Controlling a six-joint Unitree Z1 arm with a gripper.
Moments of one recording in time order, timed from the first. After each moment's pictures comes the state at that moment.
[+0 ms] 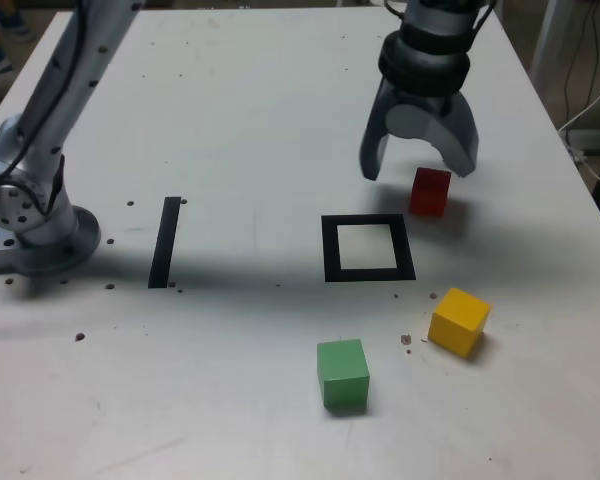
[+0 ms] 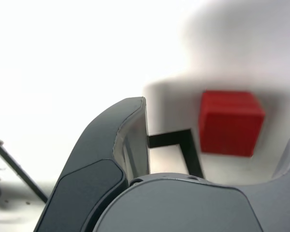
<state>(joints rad) 0.11 2.25 -1.91 1.37 0.12 0.37</state>
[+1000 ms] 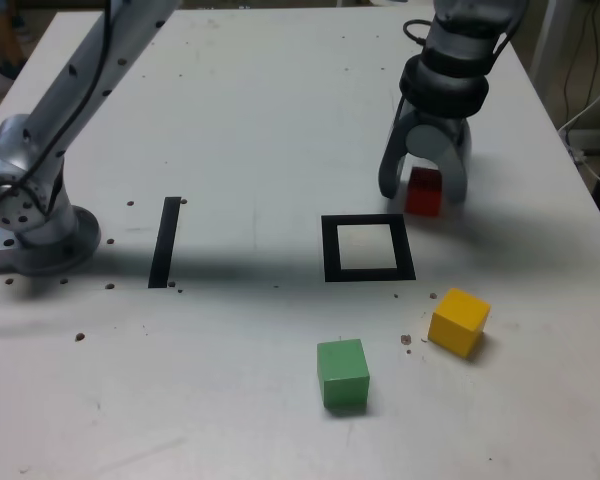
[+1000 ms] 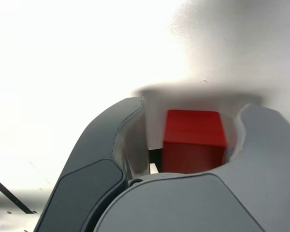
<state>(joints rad) 0.12 2.34 -1.97 1.37 0.09 0.37</state>
